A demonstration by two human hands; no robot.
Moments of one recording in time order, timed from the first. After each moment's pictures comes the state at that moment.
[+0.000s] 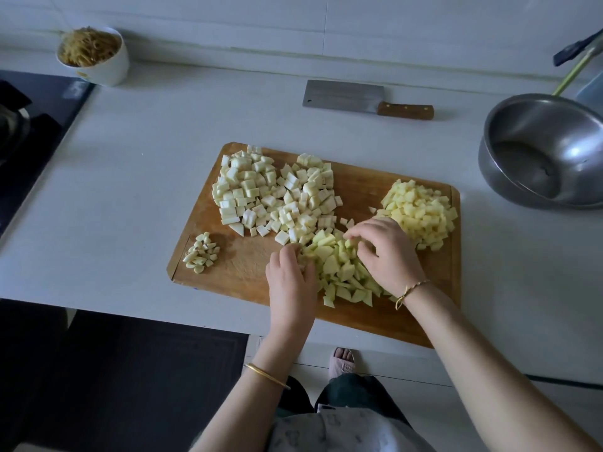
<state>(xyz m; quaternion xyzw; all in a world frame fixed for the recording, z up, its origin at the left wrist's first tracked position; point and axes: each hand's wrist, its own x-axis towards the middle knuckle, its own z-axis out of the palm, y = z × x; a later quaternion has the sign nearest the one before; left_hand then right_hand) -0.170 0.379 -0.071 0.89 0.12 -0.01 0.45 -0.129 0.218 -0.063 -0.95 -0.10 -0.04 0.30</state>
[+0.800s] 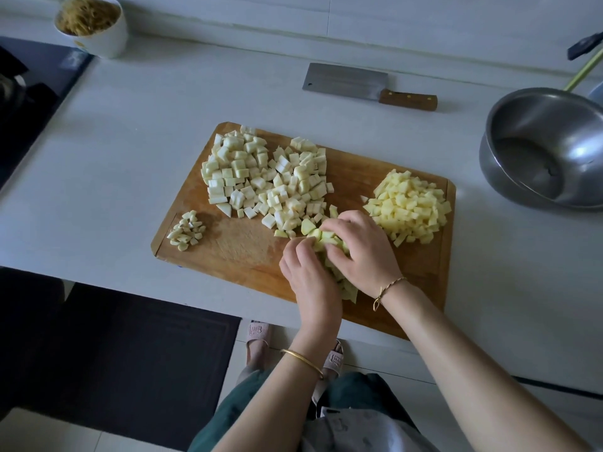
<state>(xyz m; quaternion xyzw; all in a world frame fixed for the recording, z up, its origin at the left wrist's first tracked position) -0.186 0.308 -0.091 0.87 0.20 0.09 0.45 -0.137 0.220 -0.080 -0.95 -0.16 -0.01 0.27</state>
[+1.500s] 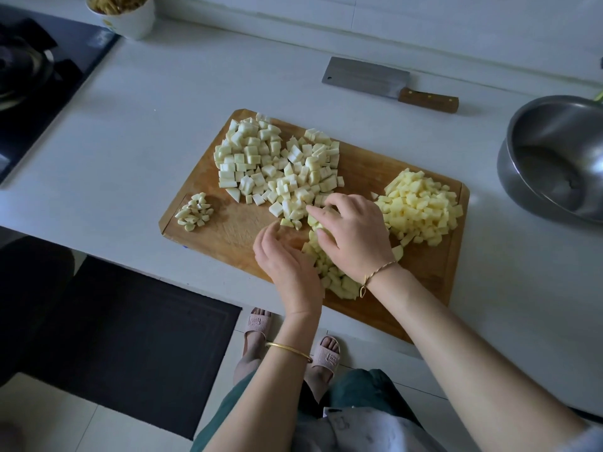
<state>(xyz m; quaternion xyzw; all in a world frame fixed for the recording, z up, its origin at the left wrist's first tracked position) -0.178 0.329 -0.093 0.78 0.31 0.24 0.49 -0.123 0.237 -0.076 -0.95 -0.24 -0.09 0.16</state>
